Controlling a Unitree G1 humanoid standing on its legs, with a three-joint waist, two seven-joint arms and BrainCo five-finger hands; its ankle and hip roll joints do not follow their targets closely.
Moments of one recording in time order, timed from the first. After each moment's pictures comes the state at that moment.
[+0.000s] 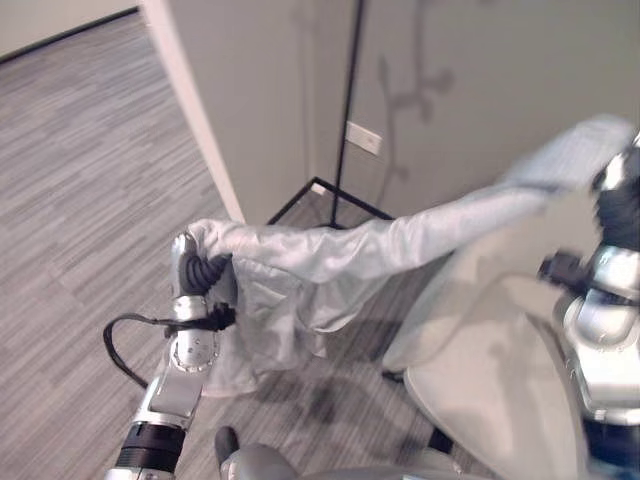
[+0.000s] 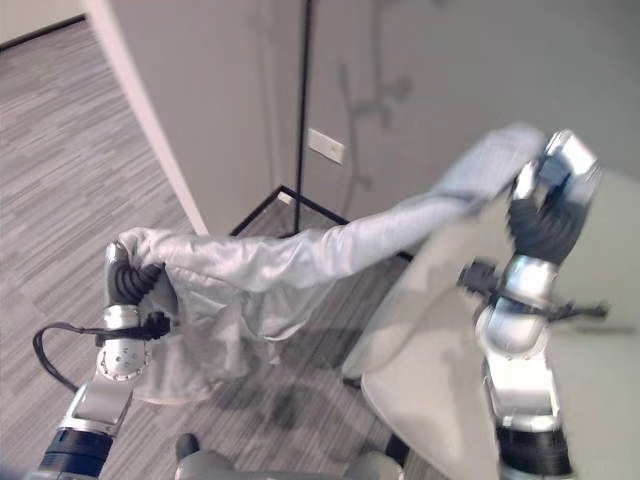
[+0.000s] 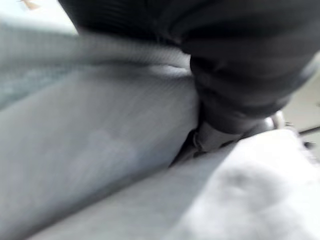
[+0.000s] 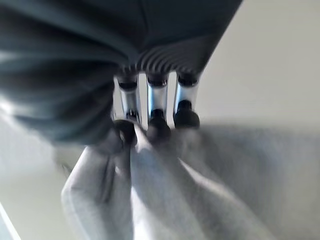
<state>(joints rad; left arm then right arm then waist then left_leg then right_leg) -0.03 0.48 -0.09 0.13 0.23 -0.25 0.47 -0.05 -0.40 -0.13 -0.41 -0.05 -0.16 -0.51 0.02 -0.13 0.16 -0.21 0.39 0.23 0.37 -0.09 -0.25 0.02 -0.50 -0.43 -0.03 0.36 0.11</state>
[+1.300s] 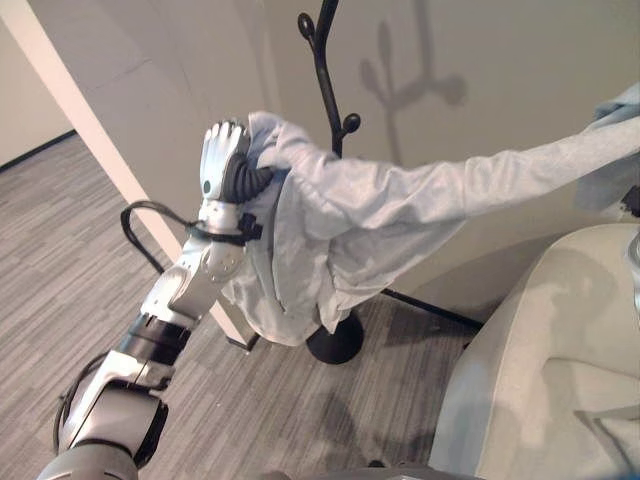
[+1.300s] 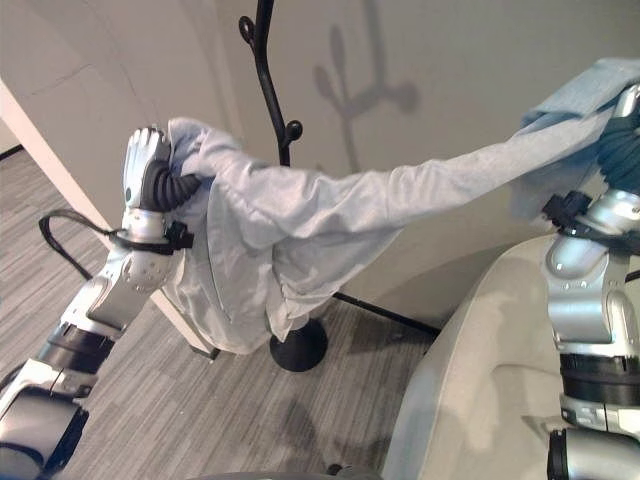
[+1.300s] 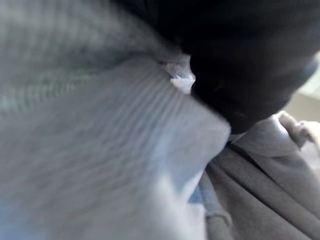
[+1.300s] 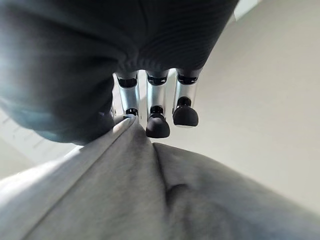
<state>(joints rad) -0.65 0.66 -0.29 0.18 0.51 -0.24 0.64 -0.55 -0.84 -0.09 0.09 -0.41 -0.01 -0.78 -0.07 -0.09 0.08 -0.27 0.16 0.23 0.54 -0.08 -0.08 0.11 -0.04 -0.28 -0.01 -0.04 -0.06</state>
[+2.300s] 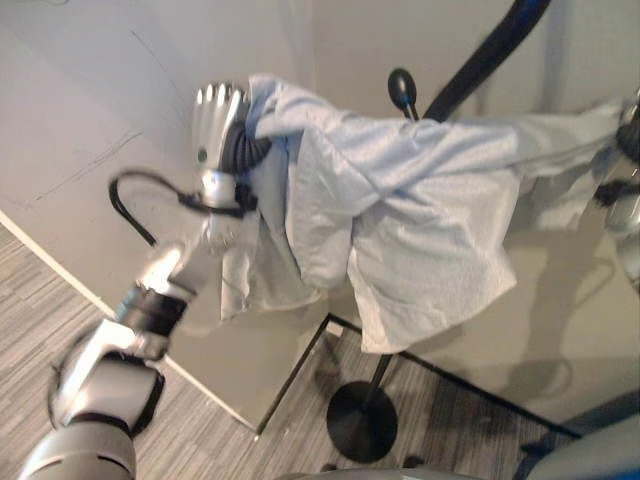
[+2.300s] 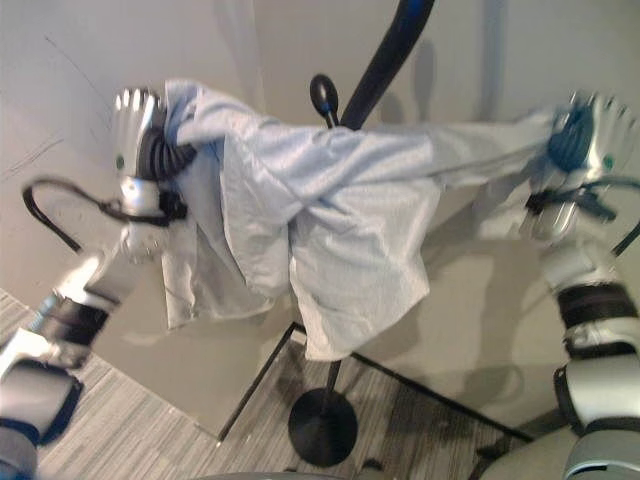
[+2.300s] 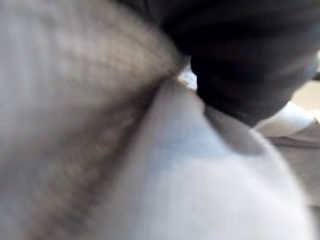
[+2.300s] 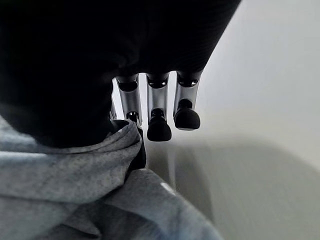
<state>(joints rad) -0.48 0.65 -0.26 0.09 0.54 -0.21 0.63 -0.59 -0.88 0.17 0.53 -0.30 0.00 -0.69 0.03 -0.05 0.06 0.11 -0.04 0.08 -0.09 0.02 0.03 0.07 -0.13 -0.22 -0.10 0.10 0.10</state>
